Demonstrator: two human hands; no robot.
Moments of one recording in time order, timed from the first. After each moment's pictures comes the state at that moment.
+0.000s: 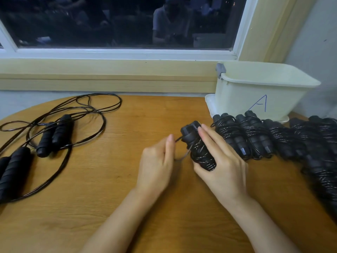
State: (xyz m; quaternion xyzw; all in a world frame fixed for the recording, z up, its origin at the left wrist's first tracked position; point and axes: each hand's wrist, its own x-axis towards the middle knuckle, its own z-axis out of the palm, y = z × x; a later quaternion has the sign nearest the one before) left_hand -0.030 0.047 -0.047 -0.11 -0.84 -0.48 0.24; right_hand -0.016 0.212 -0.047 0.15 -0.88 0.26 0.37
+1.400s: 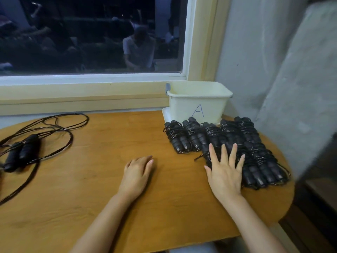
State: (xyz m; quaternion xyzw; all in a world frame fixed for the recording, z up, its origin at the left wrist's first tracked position) left_hand -0.009 0.089 -0.079 -0.13 -0.94 -0.31 0.07; right_hand 0.045 0.344 -0.071 -0.14 -0.96 -0.01 0.24
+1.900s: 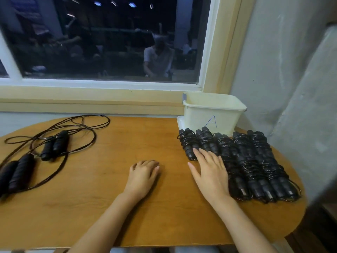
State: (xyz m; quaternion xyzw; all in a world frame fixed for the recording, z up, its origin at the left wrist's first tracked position) left_hand 0.010 0.072 -0.062 -0.11 -0.96 -0.24 0.06; right_hand 0.046 0.290 -0.038 0.02 -0.95 0.12 0.28
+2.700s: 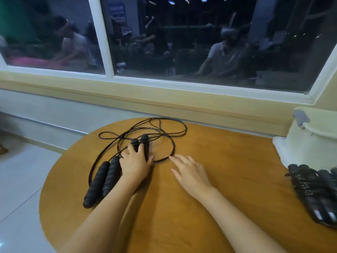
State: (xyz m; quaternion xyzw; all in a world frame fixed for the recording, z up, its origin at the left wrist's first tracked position) left_hand -0.073 -0.197 -0.038 0.27 -0.96 -0.08 0.06; right_hand -0.099 -0.007 -0.045 0.34 -0.93 0.15 0.07
